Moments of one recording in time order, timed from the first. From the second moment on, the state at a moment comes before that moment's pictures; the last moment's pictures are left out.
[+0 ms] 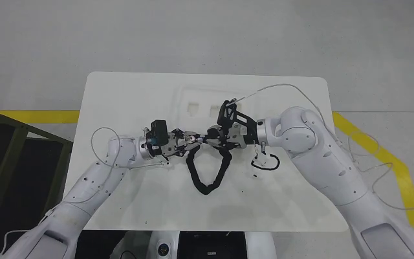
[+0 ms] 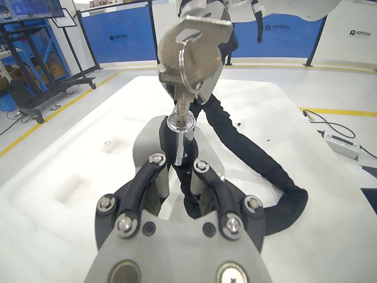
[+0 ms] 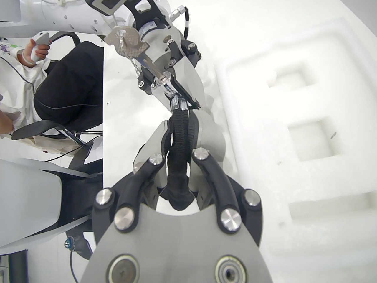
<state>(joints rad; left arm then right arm) 0.91 -1.01 -0.89 -1.19 1.61 -0.86 0.82 -0.73 -1.11 0.86 -1.52 -0.39 -0.68 0.90</state>
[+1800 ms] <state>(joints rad) 0.98 -0.96 -1.05 -1.60 1.67 -0.89 0.06 -0.79 -1.10 0.93 -1.67 -0.24 -0.28 0.97</state>
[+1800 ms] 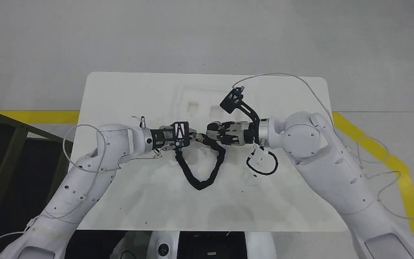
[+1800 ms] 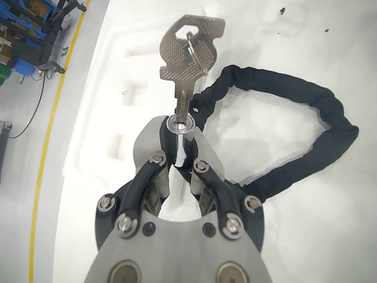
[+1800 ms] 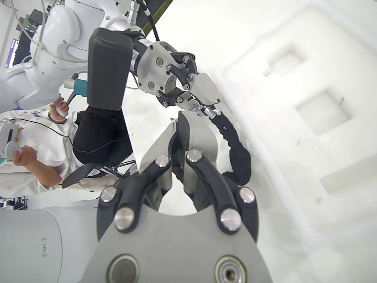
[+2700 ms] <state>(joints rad) 0.99 -0.96 -1.07 -1.53 1.55 -0.93 0.30 -0.70 -1.14 0.80 -1.46 -0.42 -0.56 0.89</state>
